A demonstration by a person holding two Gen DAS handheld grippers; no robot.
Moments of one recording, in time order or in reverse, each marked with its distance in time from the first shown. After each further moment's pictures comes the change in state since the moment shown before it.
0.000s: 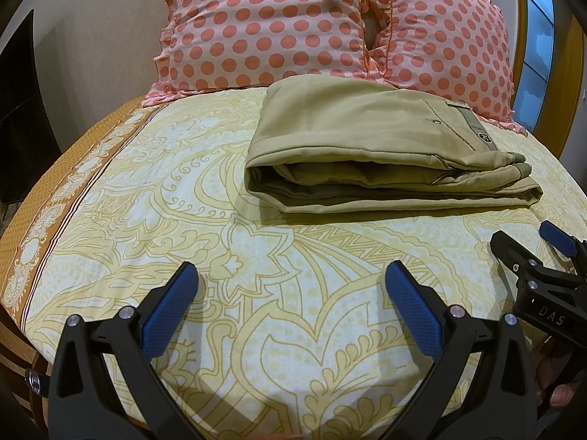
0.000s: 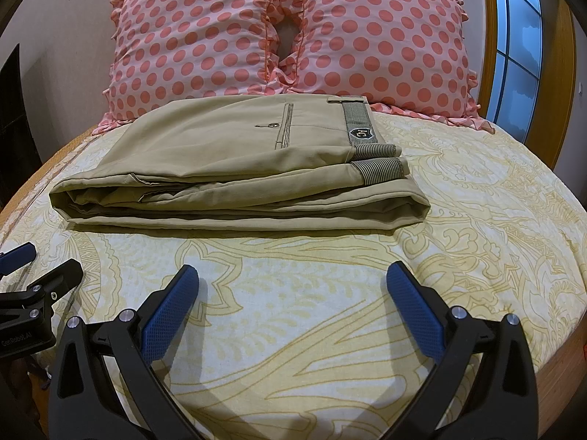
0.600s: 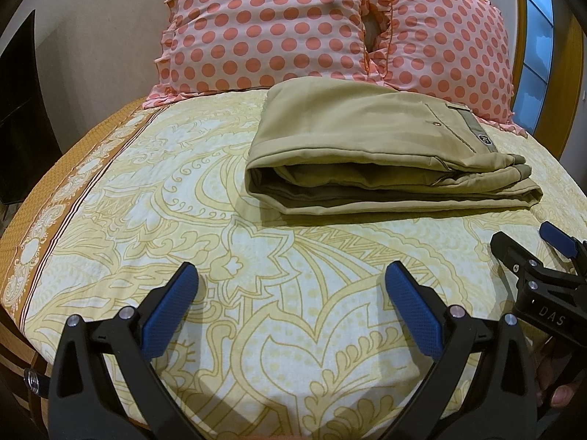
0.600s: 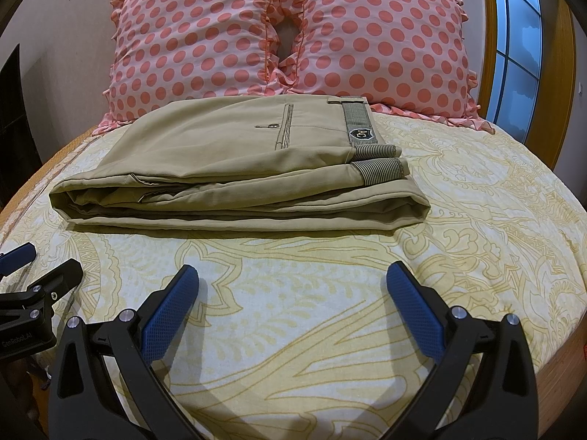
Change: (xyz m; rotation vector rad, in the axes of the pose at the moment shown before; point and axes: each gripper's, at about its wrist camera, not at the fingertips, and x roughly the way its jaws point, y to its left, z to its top) left arm 0.000 0.001 0.003 -0.003 -0.006 0.001; right arm 0.001 0.000 0.000 0.000 -0.001 -0.001
